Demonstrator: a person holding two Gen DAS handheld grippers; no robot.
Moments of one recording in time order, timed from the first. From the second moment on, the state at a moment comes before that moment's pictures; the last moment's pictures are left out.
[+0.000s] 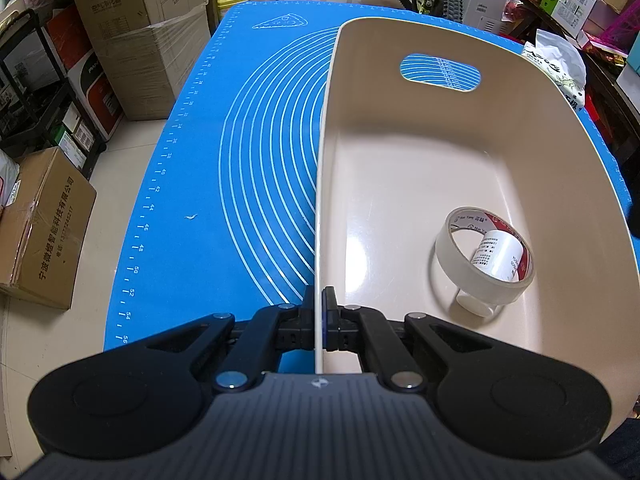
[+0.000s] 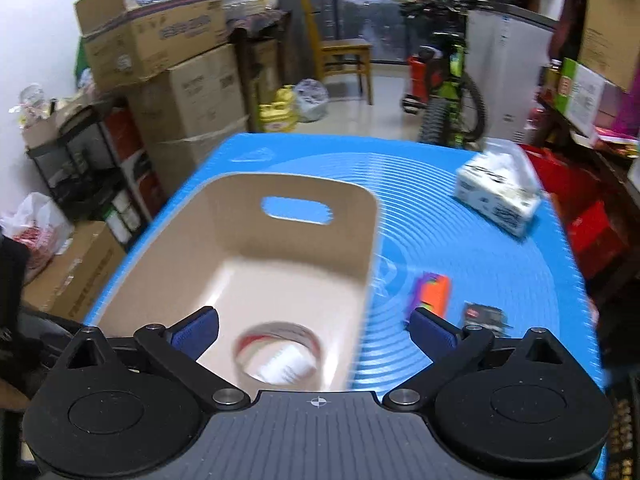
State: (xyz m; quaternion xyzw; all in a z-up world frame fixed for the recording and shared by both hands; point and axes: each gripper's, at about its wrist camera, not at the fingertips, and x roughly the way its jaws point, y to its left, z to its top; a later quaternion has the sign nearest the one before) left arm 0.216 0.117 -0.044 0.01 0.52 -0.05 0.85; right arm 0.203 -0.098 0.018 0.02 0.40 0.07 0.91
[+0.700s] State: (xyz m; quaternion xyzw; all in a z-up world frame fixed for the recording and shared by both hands) left arm 0.215 0.119 -0.044 0.01 0.52 -0.05 0.85; right arm 0.166 -0.159 -0.021 0.01 0.40 0.02 0.92
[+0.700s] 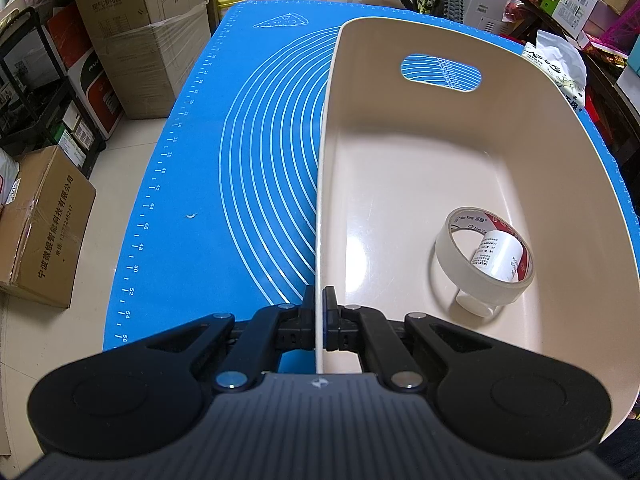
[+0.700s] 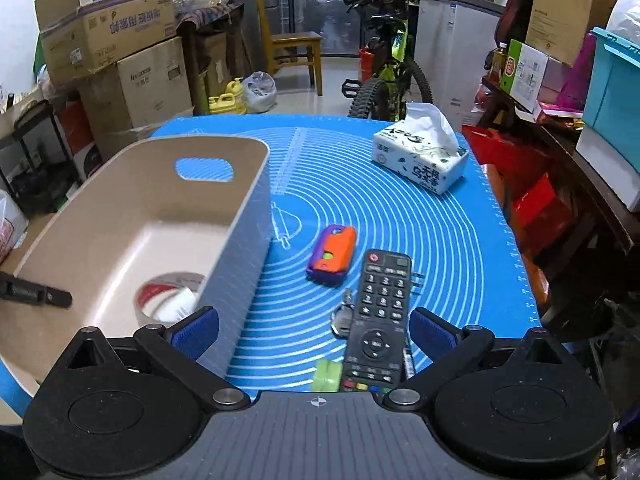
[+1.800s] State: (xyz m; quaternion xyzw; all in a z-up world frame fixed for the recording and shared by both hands) left arm 0.215 0.119 -0.044 0.01 0.52 -0.05 0.85; right arm 0.167 -0.157 -0.091 -0.01 0.43 0.01 0.90
